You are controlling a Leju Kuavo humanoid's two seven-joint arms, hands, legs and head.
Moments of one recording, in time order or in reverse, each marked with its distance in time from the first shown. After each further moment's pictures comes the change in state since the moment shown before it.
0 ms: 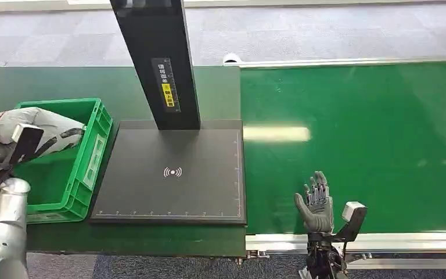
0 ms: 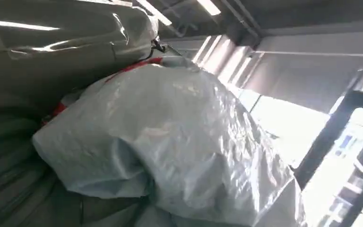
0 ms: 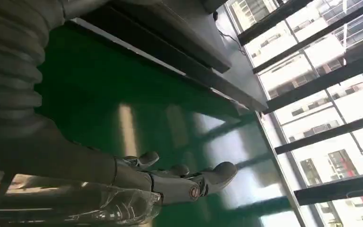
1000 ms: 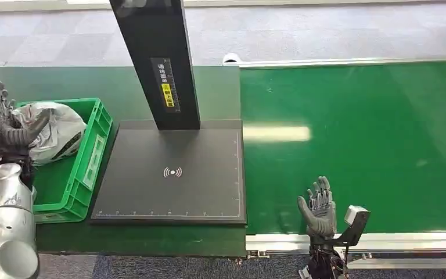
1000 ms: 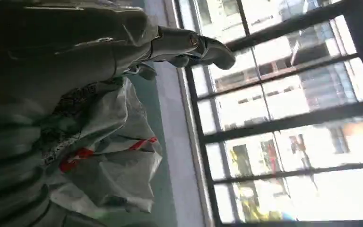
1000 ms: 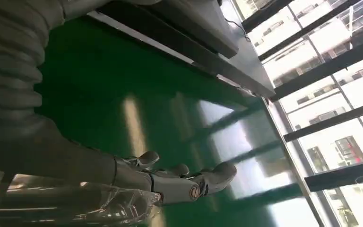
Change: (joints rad) left arm -0.062 -0.070 0.067 -0.056 0.587 -0.948 -0.106; right arm -0.003 0.004 -0.067 0.027 0.034 -0.005 0.000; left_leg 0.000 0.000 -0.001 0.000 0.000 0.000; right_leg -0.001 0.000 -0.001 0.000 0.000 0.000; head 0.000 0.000
